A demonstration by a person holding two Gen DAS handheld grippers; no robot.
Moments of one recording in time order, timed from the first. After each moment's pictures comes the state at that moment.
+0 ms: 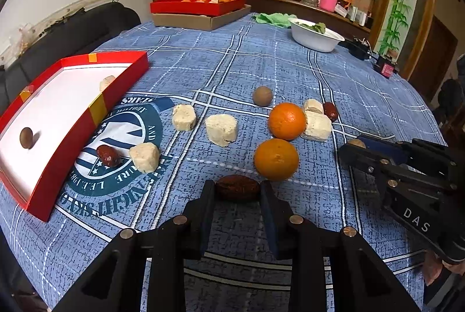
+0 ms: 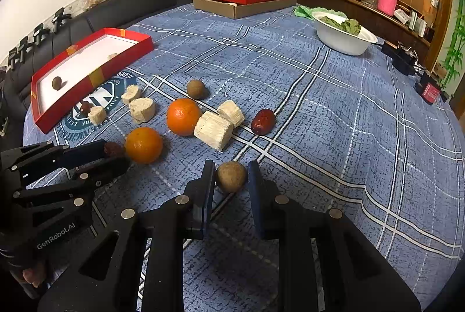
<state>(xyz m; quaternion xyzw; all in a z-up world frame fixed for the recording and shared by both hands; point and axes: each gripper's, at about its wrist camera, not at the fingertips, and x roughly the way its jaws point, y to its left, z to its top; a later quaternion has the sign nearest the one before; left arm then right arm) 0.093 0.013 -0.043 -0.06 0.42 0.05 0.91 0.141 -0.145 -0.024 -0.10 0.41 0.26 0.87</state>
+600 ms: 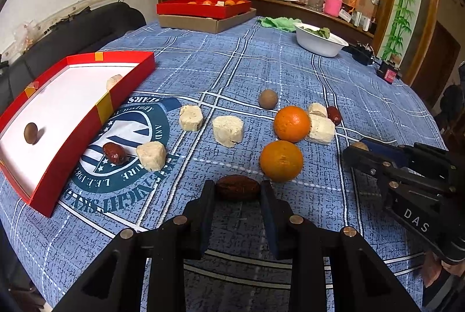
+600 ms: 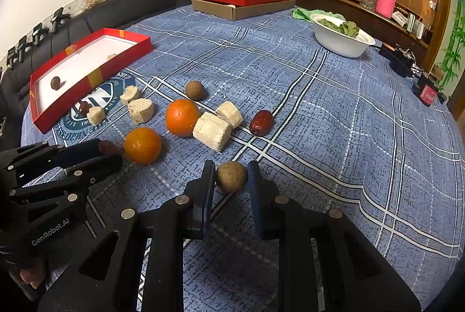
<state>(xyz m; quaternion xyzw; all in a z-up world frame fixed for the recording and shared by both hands) 0.089 0.017 -0.042 -0.07 0.41 0.06 0.91 0.140 -0.145 -0.023 -0.10 0.41 0.26 0.87</state>
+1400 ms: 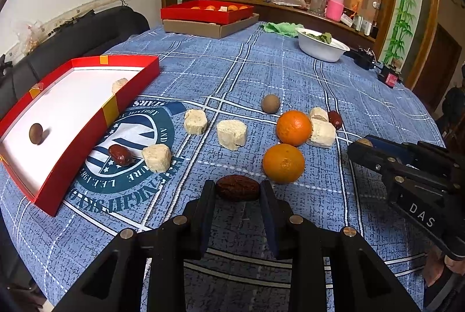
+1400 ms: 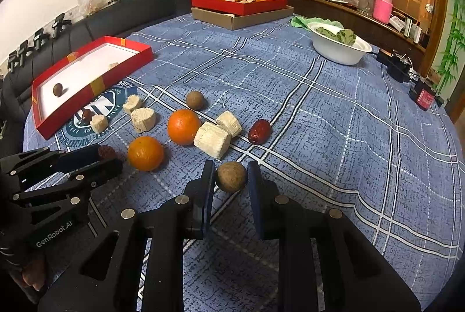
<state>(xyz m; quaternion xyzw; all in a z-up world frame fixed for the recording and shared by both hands) 0.085 0.016 -0.039 -0.07 0.40 0.06 0.91 0.138 -0.148 -0.017 -0.09 0.39 0.26 0.88</state>
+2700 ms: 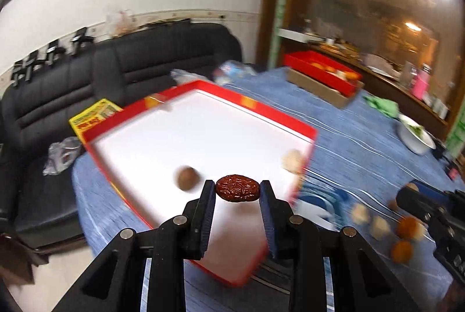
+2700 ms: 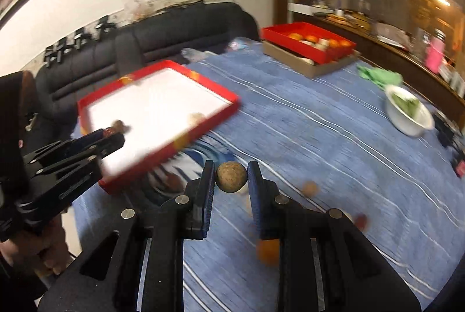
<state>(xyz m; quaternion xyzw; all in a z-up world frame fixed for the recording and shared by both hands) 0.058 0.189 0.013 -0.13 0.31 0.26 0.90 0.131 -0.011 0.042 -0.10 0.34 0.37 0.86</state>
